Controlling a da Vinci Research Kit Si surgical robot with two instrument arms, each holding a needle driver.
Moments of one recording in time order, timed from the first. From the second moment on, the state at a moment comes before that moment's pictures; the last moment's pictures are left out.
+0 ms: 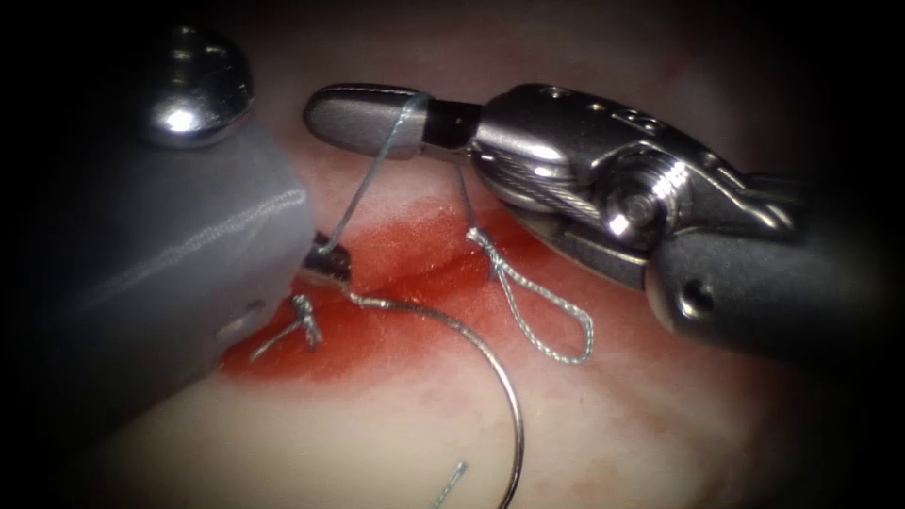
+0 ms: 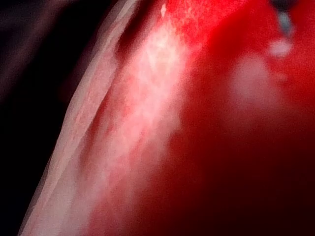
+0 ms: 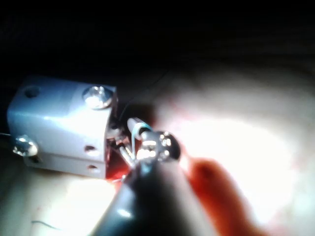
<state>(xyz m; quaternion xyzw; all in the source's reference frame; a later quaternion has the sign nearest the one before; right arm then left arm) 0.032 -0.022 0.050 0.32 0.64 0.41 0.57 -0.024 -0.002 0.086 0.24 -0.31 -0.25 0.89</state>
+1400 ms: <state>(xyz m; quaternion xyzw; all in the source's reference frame) 0.032 -0.023 0.048 0.33 0.55 0.12 0.76 -0.025 0.002 0.086 0.23 -0.39 -0.23 0.86</state>
